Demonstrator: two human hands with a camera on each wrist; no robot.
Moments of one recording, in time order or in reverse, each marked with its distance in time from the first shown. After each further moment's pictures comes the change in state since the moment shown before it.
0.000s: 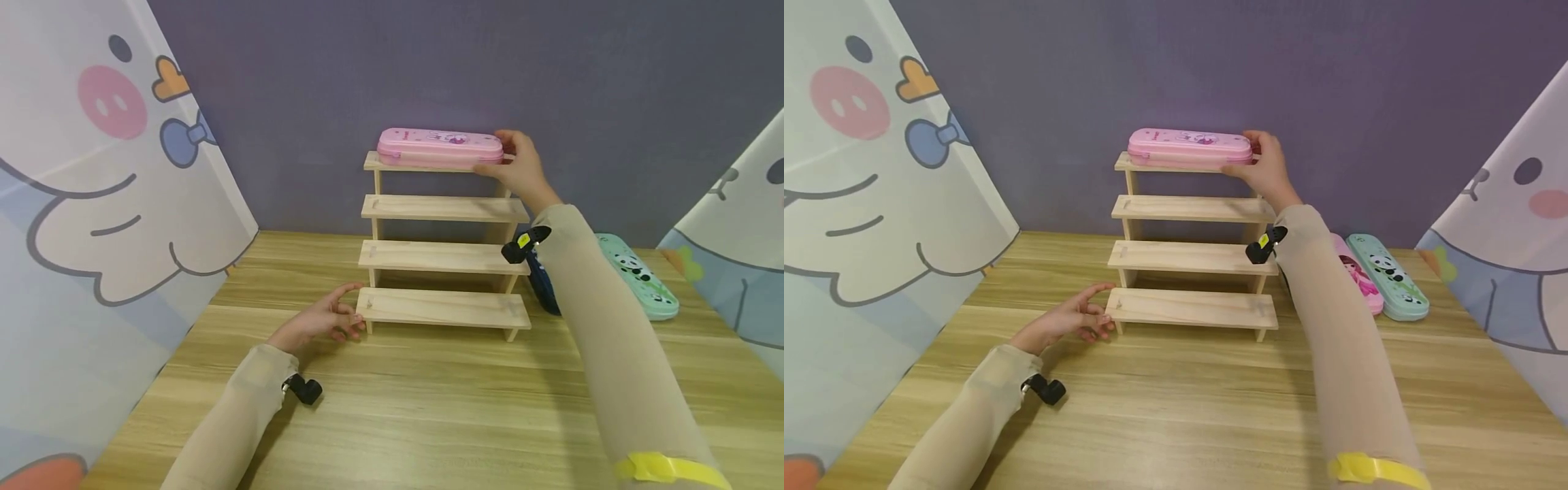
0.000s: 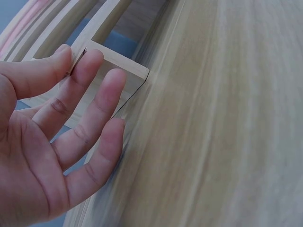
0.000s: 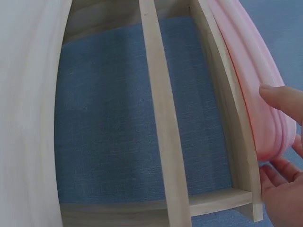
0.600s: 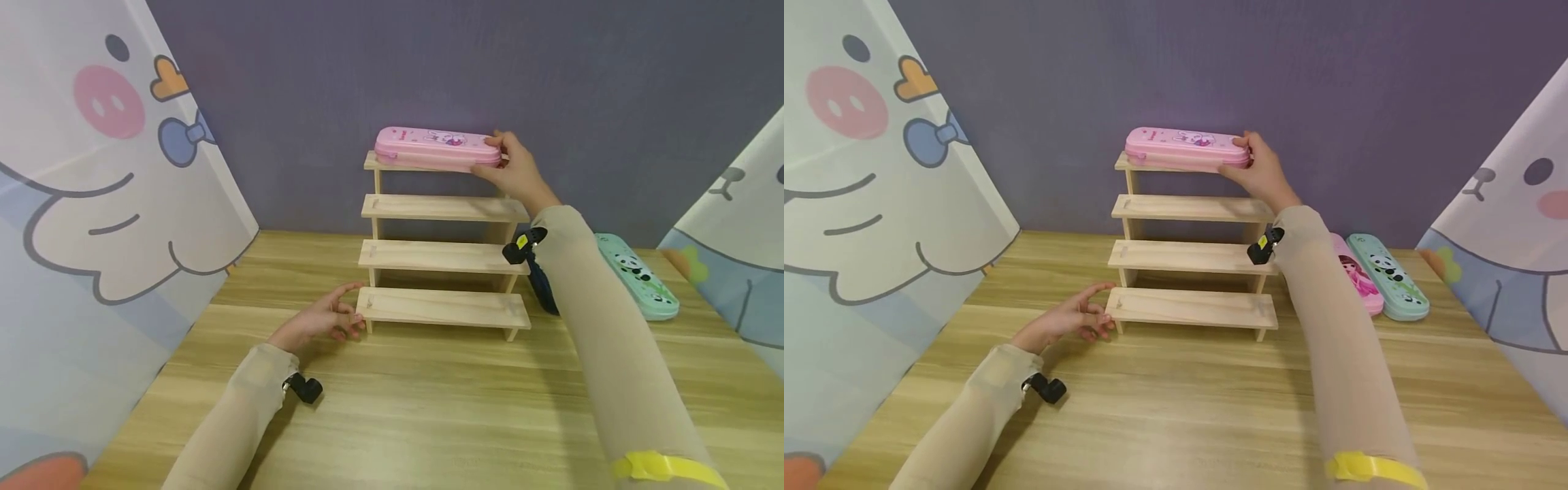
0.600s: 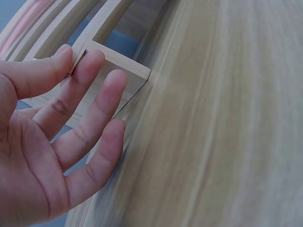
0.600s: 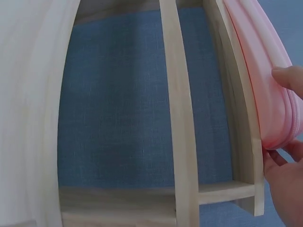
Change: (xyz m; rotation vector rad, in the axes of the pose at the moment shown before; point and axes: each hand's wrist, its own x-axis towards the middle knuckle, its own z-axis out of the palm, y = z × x) left_hand 0.001 0.002 0.002 0.029 0.022 0.002; right_hand -0.002 0.005 0.000 -0.045 -0.078 -0.107
